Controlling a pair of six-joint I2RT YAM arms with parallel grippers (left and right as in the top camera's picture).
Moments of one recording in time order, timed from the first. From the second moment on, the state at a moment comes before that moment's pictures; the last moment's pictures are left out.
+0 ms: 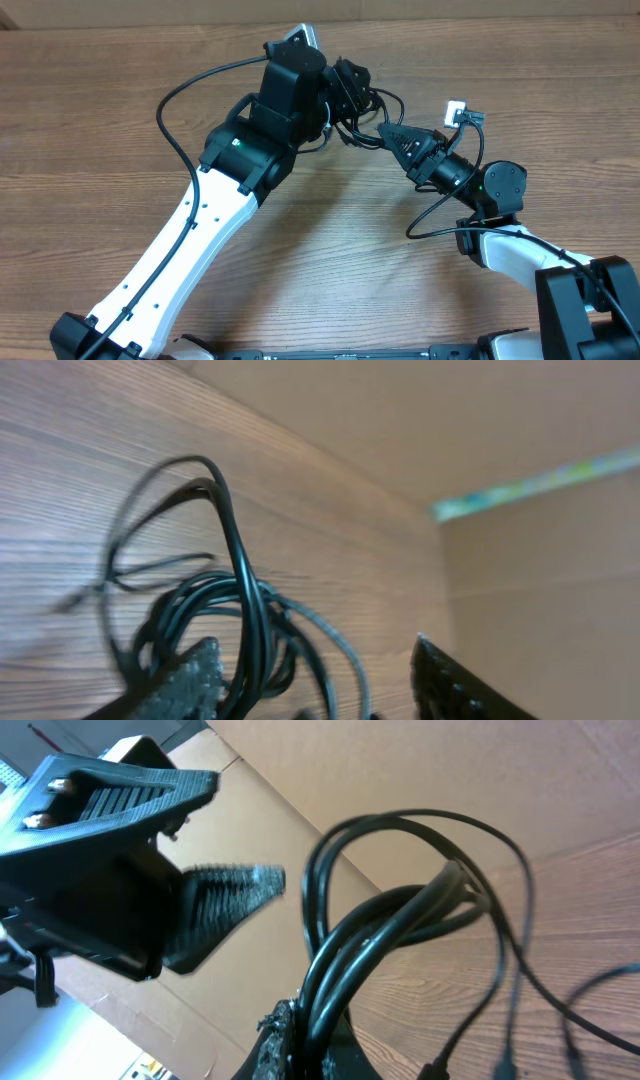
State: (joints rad) left arm -0.55 1.54 1.51 -0.50 0.07 -0.90; right arm 0.18 1.55 0.50 1.29 -0.75 1.01
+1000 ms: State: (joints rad) left arm -0.55 1.54 1.51 -0.82 0.10 -0.16; right arm 0.10 1.55 0.50 1.24 -0.73 1.20
